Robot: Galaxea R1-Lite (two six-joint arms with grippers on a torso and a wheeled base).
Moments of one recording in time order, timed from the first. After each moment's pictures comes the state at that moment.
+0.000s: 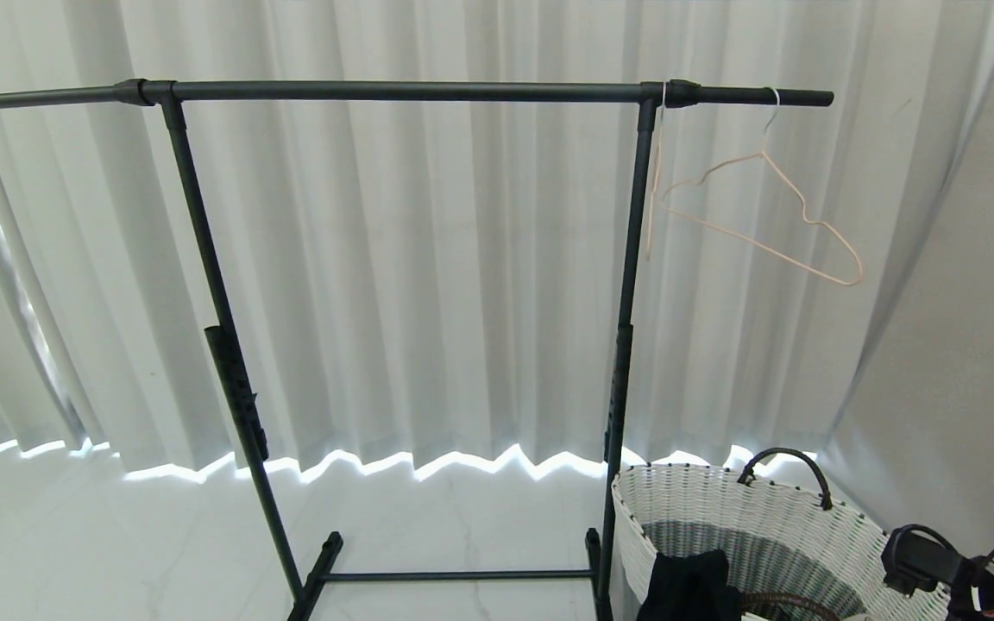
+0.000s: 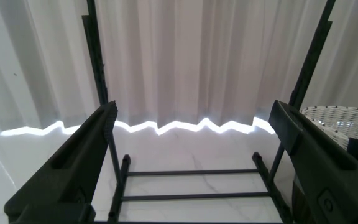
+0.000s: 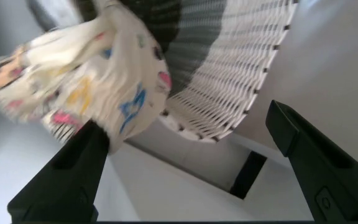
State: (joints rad) left arm 0.00 0.00 0.00 0.03 -0.09 0.02; right arm -0.20 1.92 -0.16 -0.75 0.05 -0.98
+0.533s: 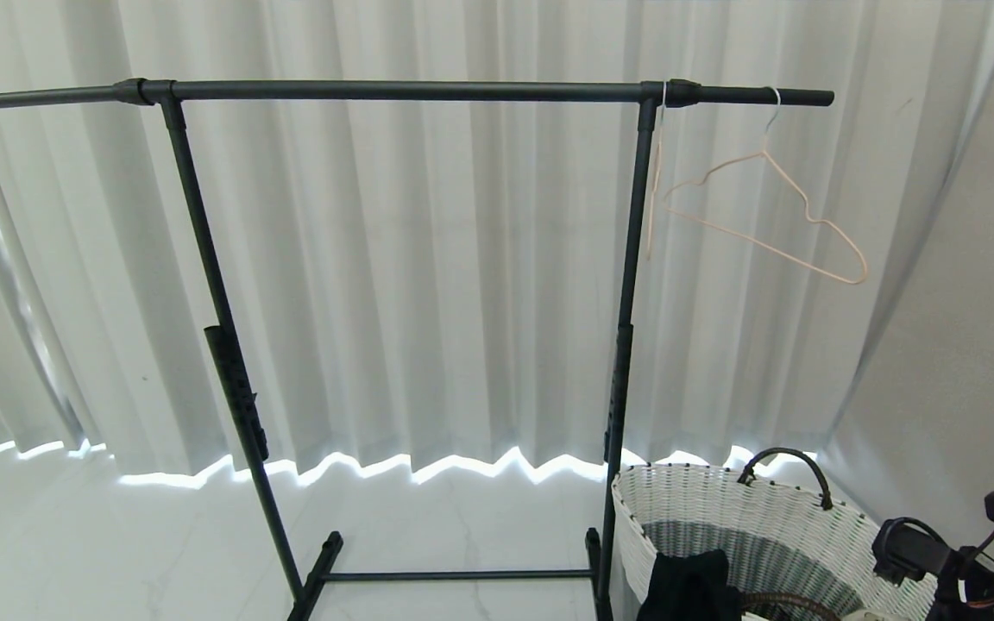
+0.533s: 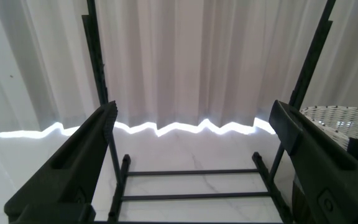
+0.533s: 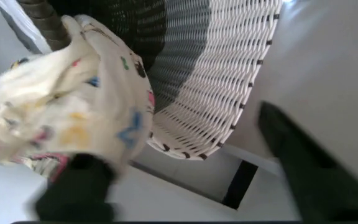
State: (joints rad) left arm 0.00 0.00 0.00 0.03 -0.09 0.02; right arm -0.20 2.00 -0.16 -0.90 0.07 -0.98
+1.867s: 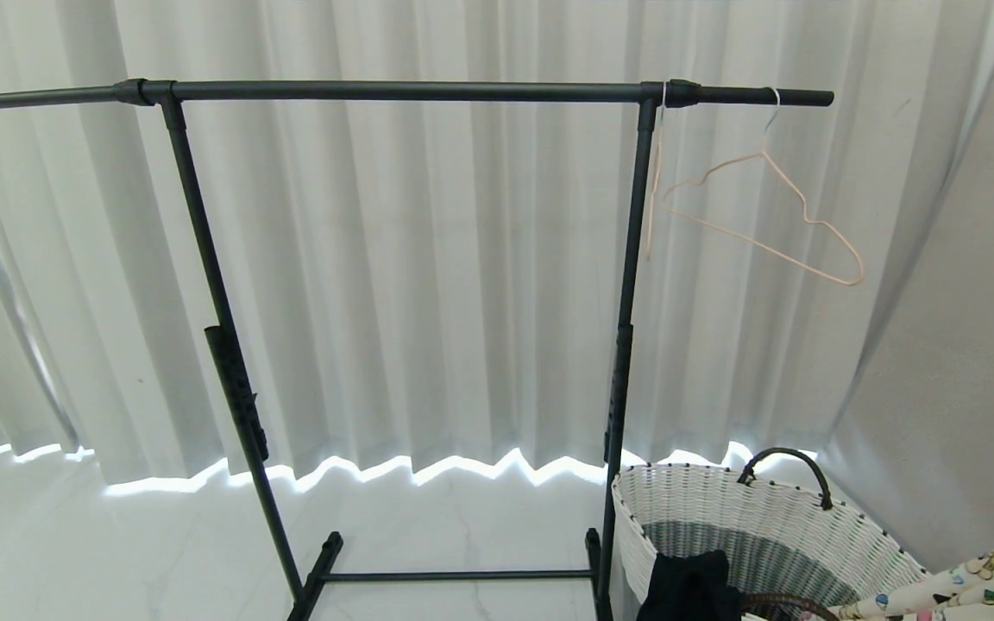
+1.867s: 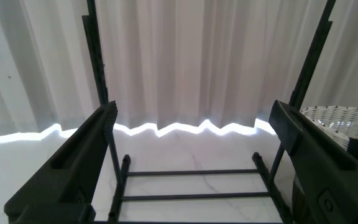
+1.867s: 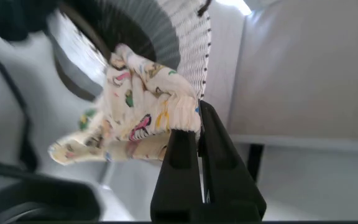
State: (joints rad) left arm 0.00 0.00 -0.01 0.03 -0.09 0.02; right arm -0.13 0.98 -0.73 0.52 0.07 -0.65
